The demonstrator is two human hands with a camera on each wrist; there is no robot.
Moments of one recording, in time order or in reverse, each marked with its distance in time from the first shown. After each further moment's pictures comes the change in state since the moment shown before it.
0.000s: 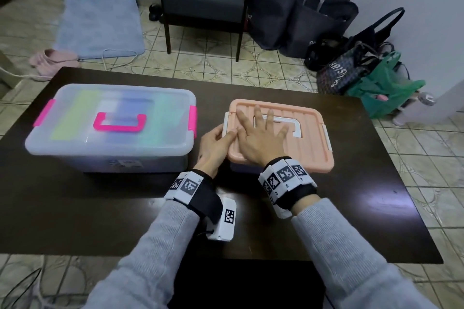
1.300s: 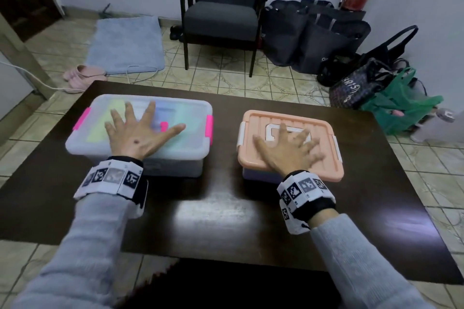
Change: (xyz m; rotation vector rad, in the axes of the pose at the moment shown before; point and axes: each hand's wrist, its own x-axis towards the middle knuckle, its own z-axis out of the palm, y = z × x) left_hand -0.013 0.080 -0.152 1.374 0.265 -0.054; right_hand -0.015 0.017 -0.004 0.084 0.109 0.346
